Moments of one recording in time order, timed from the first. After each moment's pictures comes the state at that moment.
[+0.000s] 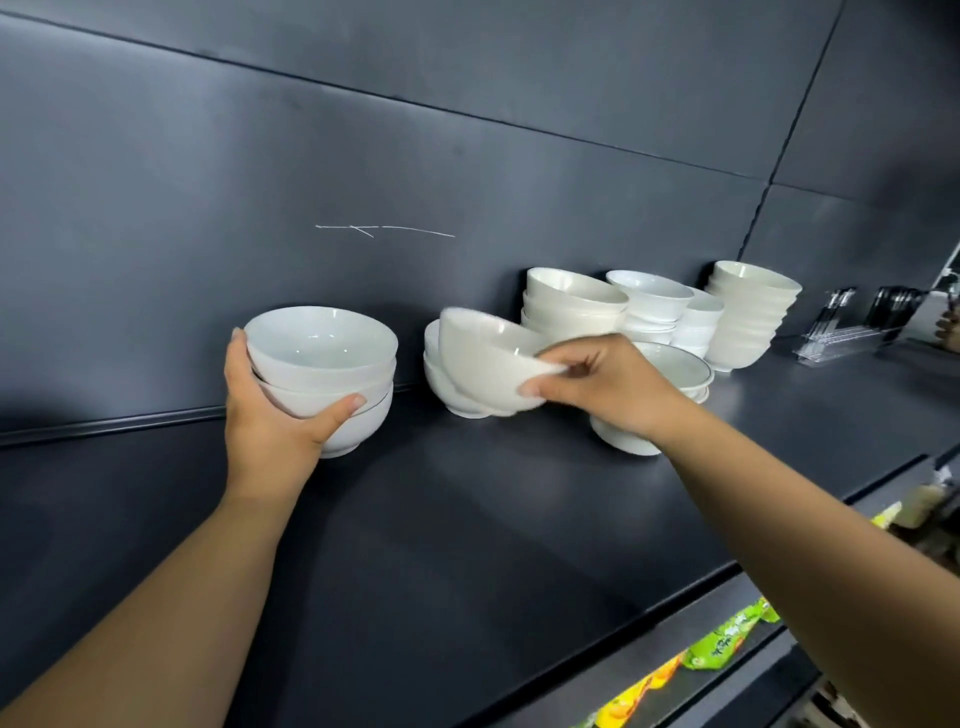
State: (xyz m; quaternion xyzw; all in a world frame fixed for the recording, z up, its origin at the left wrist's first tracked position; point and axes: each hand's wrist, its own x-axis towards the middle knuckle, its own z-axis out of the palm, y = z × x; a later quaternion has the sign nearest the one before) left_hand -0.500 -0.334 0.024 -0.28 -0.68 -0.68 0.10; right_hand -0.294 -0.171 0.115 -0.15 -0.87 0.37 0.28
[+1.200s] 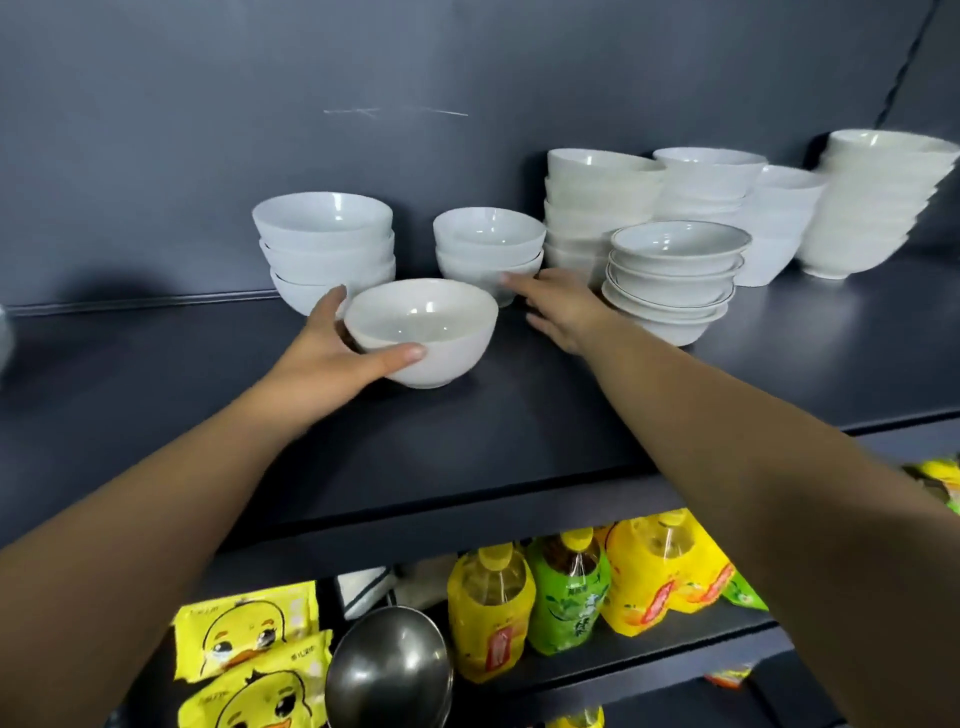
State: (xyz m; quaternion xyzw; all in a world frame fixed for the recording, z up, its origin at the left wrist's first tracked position) left_hand -0.386 -0.350 0.030 -0.30 -0.77 -0.56 -0.10; right_hand -0.322 -0.133 0.047 -0.23 -0.70 0.65 0.18
